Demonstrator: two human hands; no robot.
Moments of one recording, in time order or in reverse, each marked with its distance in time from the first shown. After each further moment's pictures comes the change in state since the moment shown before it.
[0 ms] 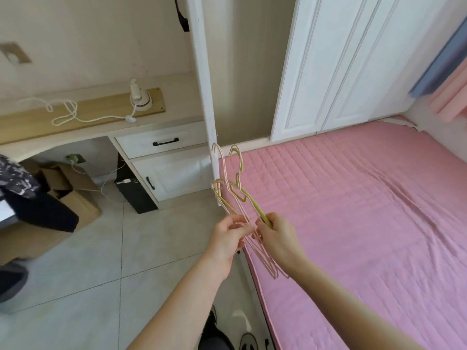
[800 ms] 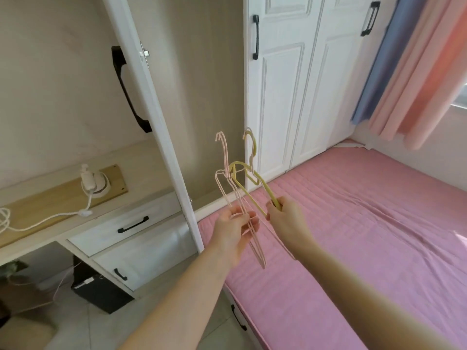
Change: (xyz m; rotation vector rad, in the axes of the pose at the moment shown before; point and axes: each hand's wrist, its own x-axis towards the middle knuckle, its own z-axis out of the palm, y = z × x) left_hand 0.145 0.171 0.058 -0.152 -0.291 0.032; right_hand 0.172 -0.107 -0.052 0.094 0.418 -0.009
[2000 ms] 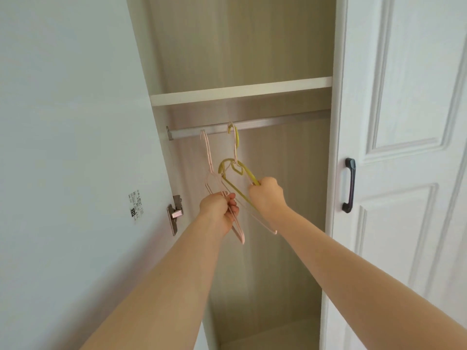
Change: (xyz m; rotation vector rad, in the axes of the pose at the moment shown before) left_hand 0.337 0.408 0.096 -0.139 0.368 0.447; right_hand 0.447 -0.337 0.092 0.117 -0.212 -0.380
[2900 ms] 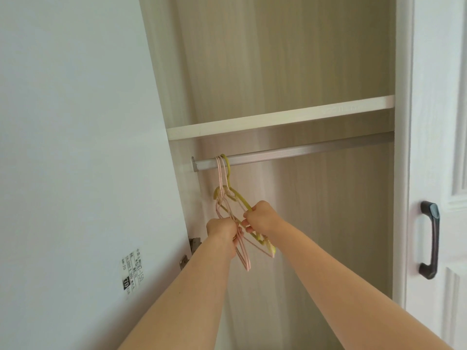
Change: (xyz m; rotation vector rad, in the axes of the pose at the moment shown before) left_hand 0.090 0.040 -0.010 0.218 0.220 0.147; right_hand 0.094 -0.029 0.071 0.026 -0.346 -0.035
